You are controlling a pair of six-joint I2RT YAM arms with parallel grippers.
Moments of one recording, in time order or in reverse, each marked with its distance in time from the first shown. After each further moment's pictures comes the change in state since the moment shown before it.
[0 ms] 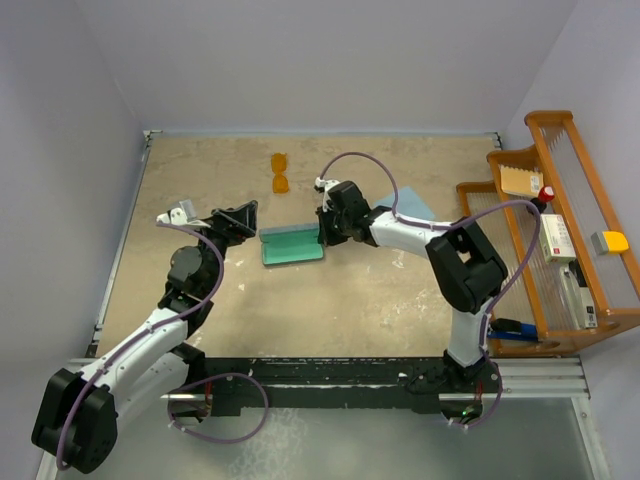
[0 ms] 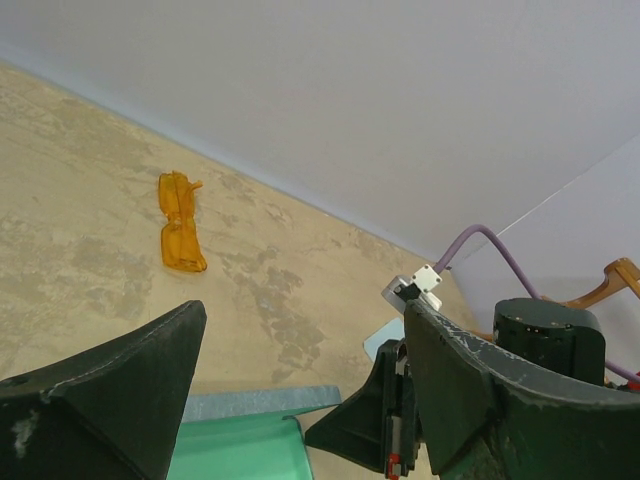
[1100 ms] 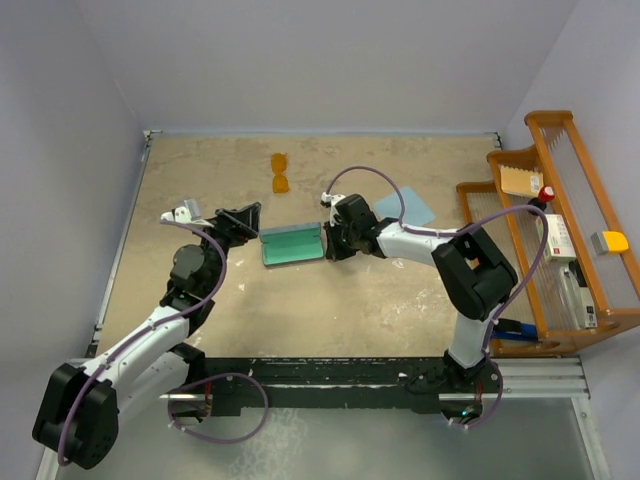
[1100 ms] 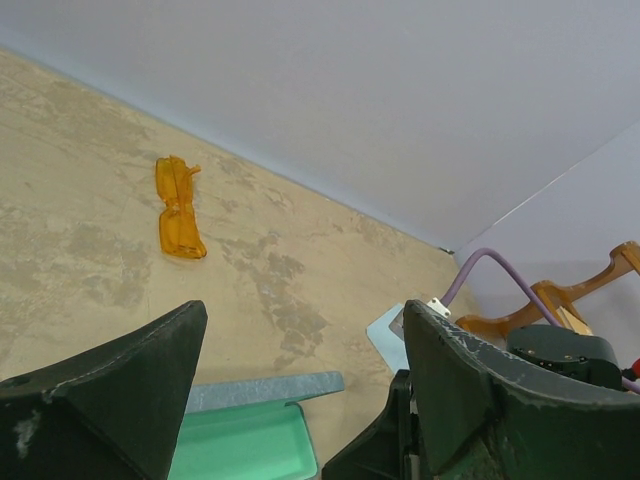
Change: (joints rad) left arm 0.000 0.026 0.000 0.001 0.025 0.000; right arm -0.001 -0.063 -0.141 0.015 -0.029 -0.016
